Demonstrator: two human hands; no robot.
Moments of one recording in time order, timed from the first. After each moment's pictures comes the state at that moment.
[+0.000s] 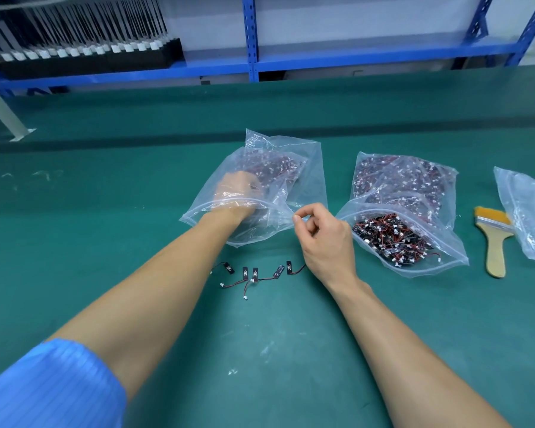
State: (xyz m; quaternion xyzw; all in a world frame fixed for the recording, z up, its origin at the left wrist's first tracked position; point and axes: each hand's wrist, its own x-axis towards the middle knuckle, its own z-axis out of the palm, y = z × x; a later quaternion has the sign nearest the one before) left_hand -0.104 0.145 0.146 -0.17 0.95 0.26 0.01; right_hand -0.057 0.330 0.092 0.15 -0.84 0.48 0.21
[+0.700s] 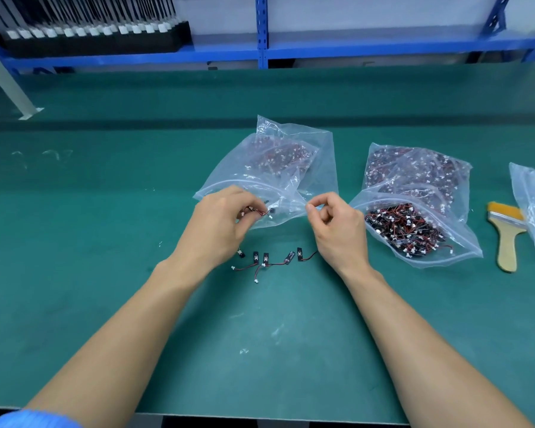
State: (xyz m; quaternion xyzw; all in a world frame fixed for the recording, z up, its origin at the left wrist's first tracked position) left_hand 0.006 0.127 0.146 0.09 0.93 0.28 -0.20; right_hand -0.058 0.332 0.093 0.13 -0.85 0.47 0.19
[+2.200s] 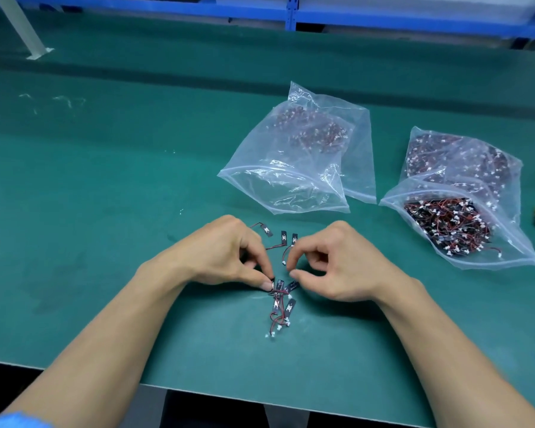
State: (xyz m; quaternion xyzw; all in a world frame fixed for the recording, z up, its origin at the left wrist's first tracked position) left_hand 0.049 0.084 0.116 0.16 0.90 0.39 0.13; right_hand -0.007 0.315 0.119 0.47 -0.83 0.30 -0.07
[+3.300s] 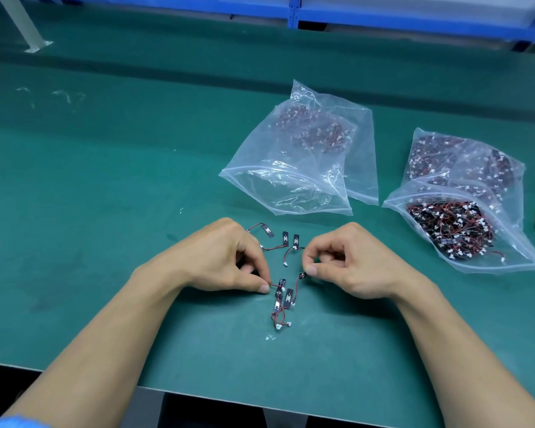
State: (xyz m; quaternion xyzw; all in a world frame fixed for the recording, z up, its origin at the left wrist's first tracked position) left_hand 0.056 0.080 0.114 0.18 0.91 0.37 0.11; right_hand -0.014 0.329 0.121 0.40 -0.82 0.36 -0.20
